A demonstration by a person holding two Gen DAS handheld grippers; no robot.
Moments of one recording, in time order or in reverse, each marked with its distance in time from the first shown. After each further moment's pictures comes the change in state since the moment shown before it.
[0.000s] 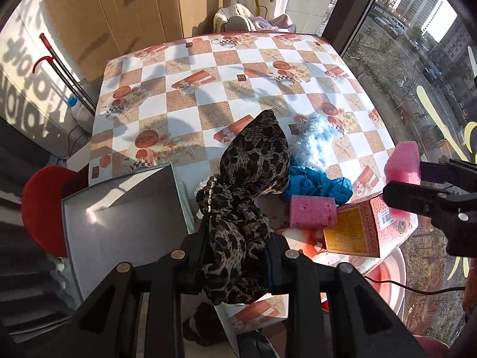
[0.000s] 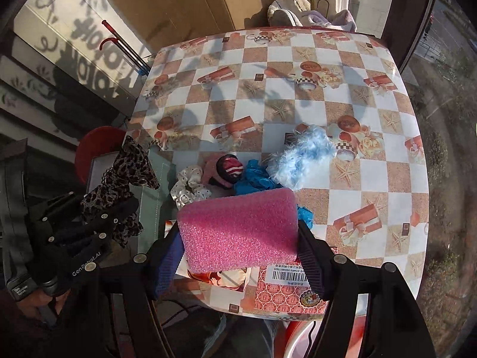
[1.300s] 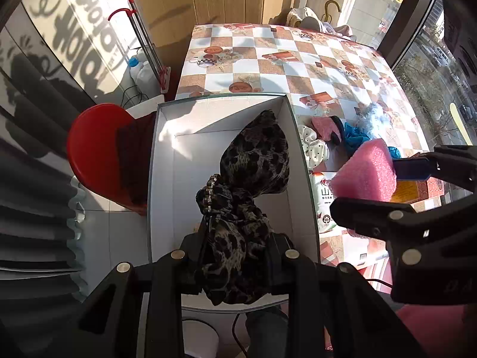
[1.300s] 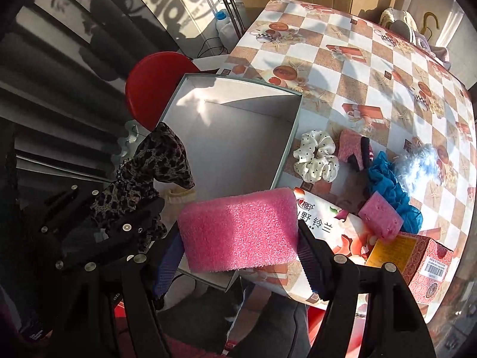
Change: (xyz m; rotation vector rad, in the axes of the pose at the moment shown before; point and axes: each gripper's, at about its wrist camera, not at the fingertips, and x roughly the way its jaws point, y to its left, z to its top) left arm -0.039 0.095 -0.117 -0.192 -0.004 0.138; right arm 0.057 0.180 -0.042 -0.302 0.146 0.074
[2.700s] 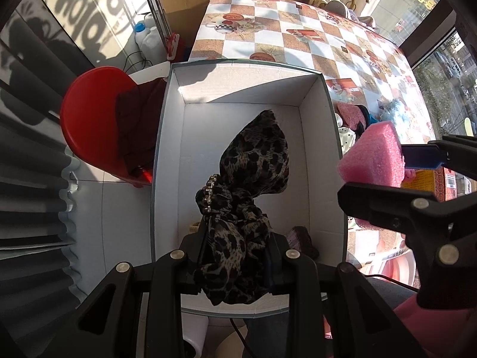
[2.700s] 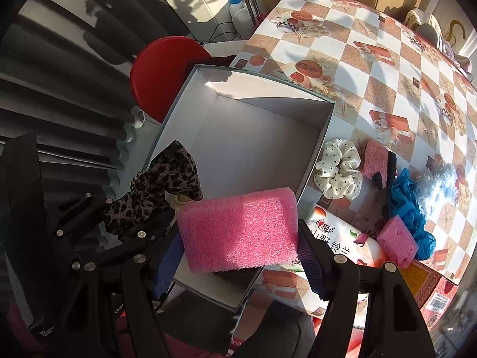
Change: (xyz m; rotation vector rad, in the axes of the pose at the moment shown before) left arm 0.040 0.033 0.003 -0.099 0.141 -0.027; right arm 0.034 0.016 0.034 -0.070 0.089 0.029
